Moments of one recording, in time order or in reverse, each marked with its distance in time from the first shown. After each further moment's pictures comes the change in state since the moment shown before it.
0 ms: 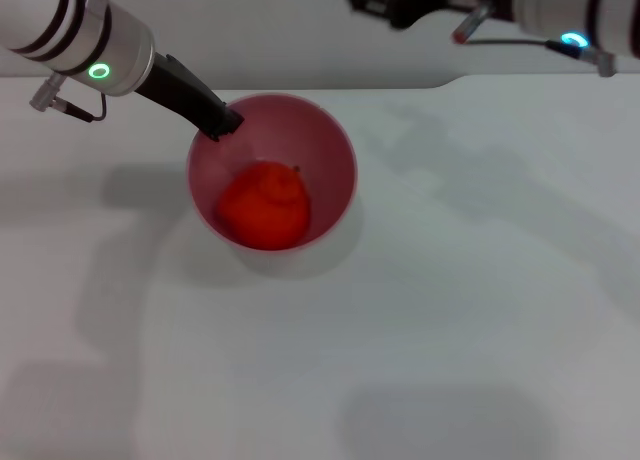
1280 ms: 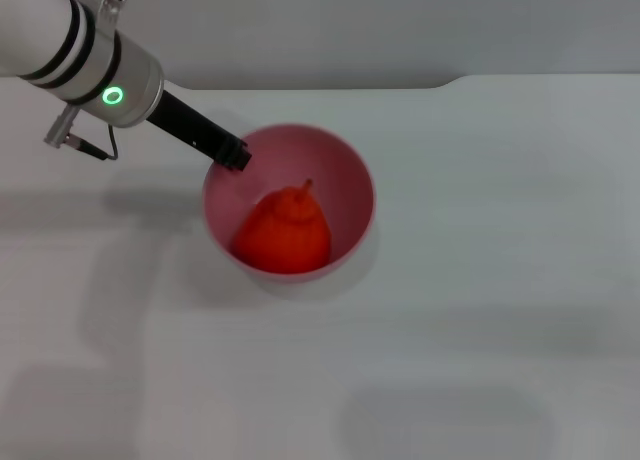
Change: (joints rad) left arm 0.010 -0.017 0.009 -0.008 0.002 0.062 -0.204; right arm -0.190 -0.031 0.406 0.884 1.876 -0.628 -1.819
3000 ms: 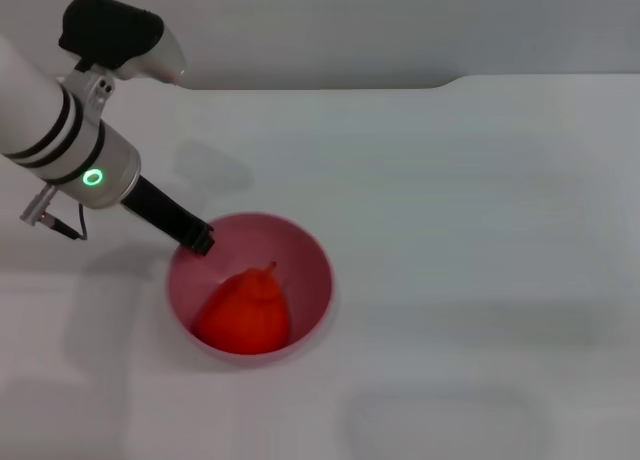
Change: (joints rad) left arm 0.067 0.001 0.075 -0.091 0.046 0.020 -0.047; right arm 0.044 0.006 -0.003 0.132 -0.005 -0.009 0.013
